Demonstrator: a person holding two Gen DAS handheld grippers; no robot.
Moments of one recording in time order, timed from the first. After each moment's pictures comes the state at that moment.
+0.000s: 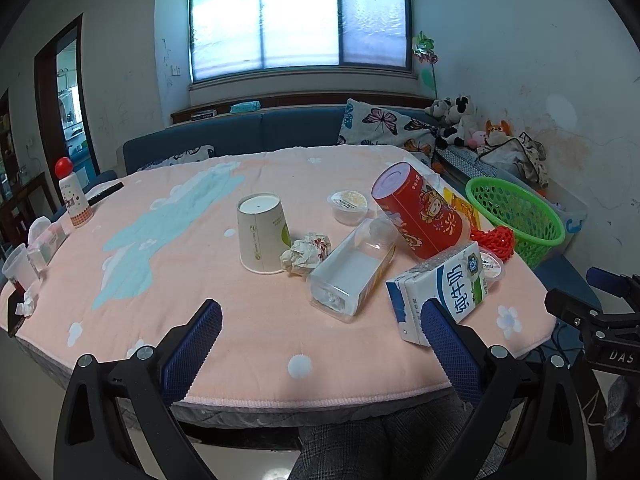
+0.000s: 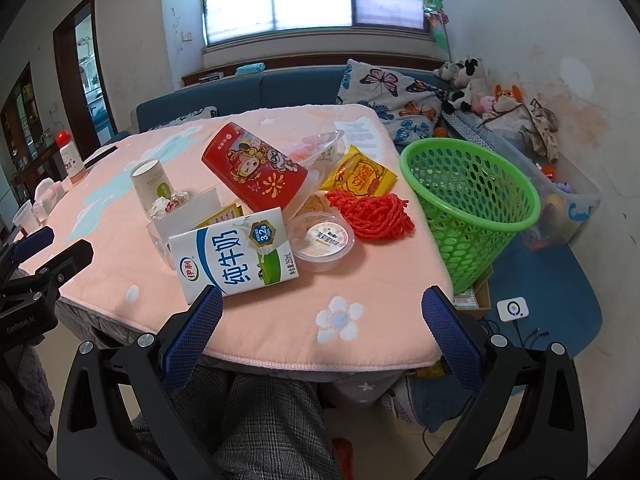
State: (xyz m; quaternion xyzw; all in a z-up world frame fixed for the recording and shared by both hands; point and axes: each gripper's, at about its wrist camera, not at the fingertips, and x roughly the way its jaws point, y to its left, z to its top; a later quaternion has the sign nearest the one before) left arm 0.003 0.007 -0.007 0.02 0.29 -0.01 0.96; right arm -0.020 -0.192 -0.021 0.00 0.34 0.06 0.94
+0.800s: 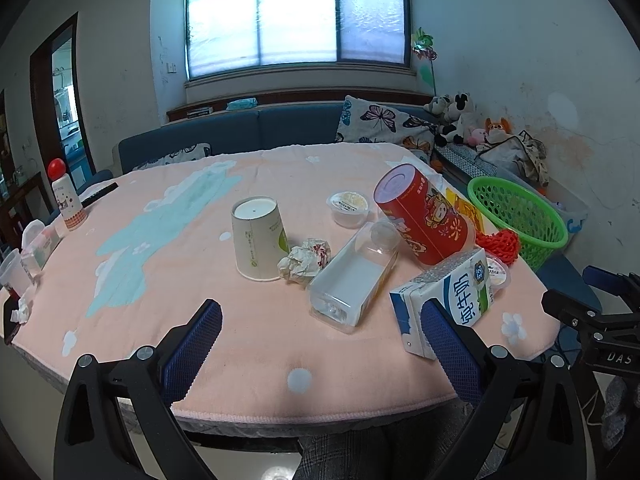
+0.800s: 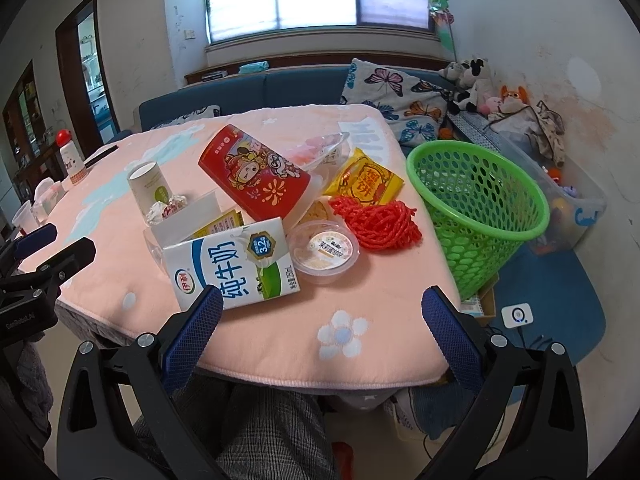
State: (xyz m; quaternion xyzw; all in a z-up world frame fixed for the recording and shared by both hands) left arm 0.022 0.009 -0.007 0.02 0.30 -0.02 0.95; right arm -0.003 -0.192 -0.020 0.00 0.35 0.07 0.94
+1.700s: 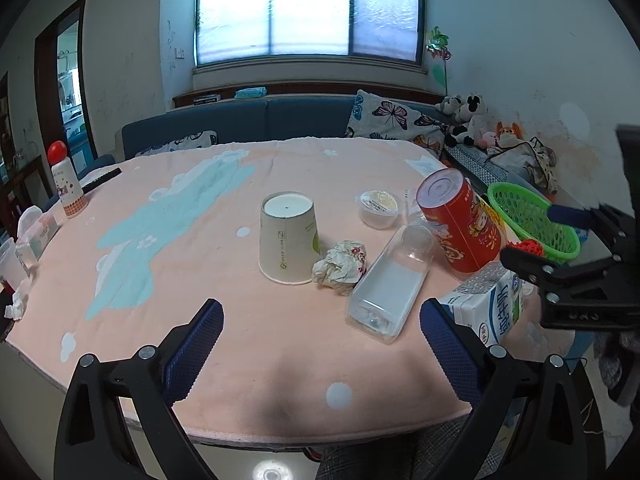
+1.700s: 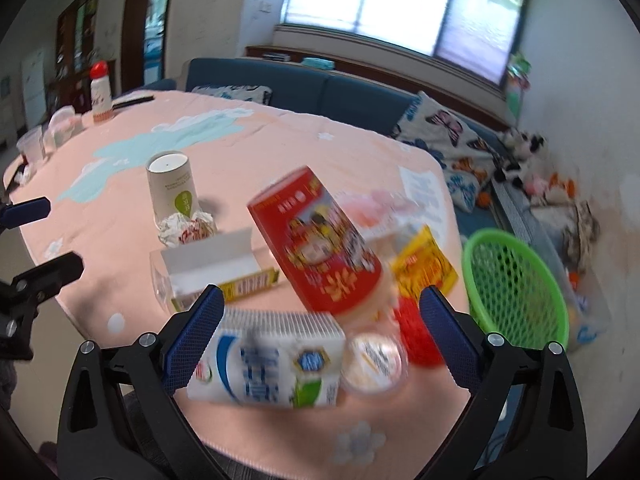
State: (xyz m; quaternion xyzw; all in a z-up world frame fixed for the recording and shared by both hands) left arm 0.046 0.047 -0.011 0.00 0.32 -0.01 0.95; right arm 0.082 -0.111 -0.004 -0.16 0.32 0.14 0.92
